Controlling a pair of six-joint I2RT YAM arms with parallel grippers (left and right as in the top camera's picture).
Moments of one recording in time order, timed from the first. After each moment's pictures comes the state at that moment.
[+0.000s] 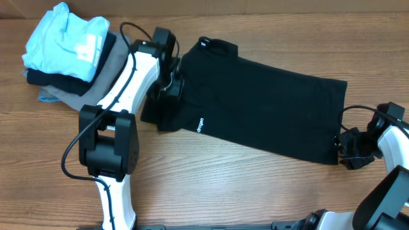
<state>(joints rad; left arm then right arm) -0.24 2.13 1.73 -1.10 0.06 -0.06 -0.54 1.57 0.91 -0.90 -0.13 0.59</state>
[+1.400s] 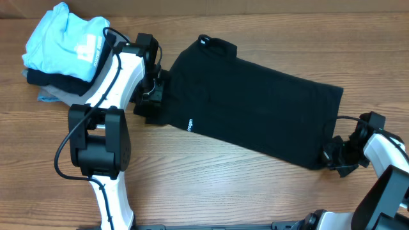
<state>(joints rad) -0.14 2.13 1.71 -1.18 -0.06 -0.05 -0.49 1.56 0.76 -0.82 -0.17 0.55</state>
